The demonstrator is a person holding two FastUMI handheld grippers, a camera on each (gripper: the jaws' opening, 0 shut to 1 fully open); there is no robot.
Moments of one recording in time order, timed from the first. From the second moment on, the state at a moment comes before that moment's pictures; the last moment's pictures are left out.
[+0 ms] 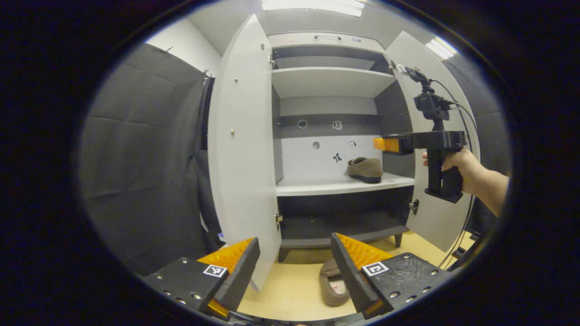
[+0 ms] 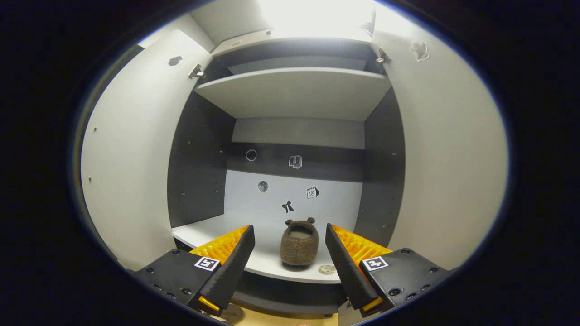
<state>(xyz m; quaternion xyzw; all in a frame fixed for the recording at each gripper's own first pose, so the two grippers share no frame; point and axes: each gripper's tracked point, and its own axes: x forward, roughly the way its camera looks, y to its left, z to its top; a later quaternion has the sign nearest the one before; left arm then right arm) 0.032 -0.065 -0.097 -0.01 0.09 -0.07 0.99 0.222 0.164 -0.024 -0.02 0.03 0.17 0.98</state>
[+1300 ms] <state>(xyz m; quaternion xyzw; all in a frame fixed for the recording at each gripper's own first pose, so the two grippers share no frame) 0.095 -0.131 -0.368 0.00 0.34 -0.13 0.93 0.079 0.070 -0.077 0.03 0.10 0.12 0.99</state>
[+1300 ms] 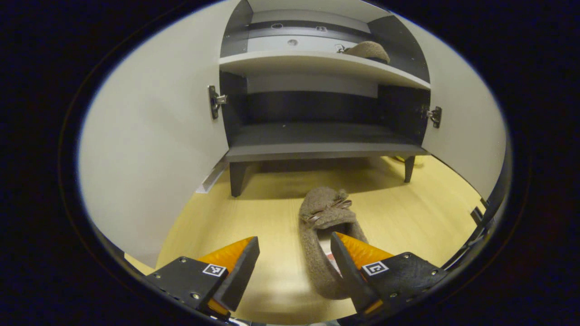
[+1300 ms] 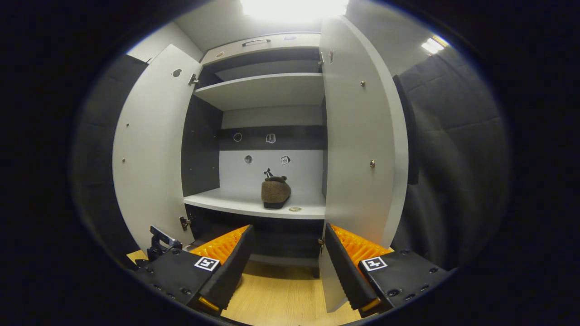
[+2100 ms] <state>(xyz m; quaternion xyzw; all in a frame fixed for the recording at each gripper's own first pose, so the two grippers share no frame) 0.101 -0.164 -0.413 -0.02 0.40 -0.15 0.91 0.073 0.071 -0.091 0.01 0.13 0.12 0.98</state>
